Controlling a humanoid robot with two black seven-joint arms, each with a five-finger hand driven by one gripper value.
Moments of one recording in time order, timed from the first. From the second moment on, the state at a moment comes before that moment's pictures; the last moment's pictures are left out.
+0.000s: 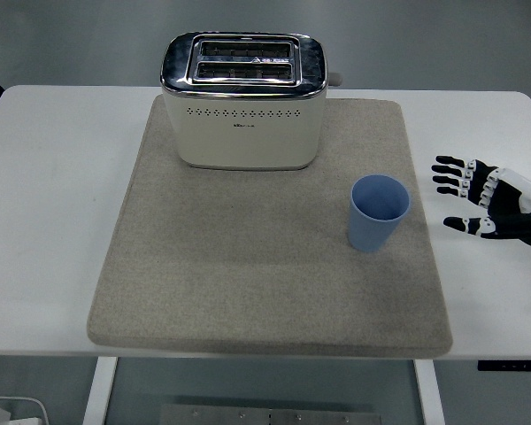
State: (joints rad) left arm -0.05 0.00 -0.05 -0.28 -0.03 -0.11 0.11; right arm 0.53 -0.85 0.54 1.27 -0.67 0.28 0.53
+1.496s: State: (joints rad) left arm -0.05 0.00 -0.06 -0.28 -0.03 -0.11 0.11; right arm 0.50 -0.66 0.54 1.29 -0.73 0.21 0.53
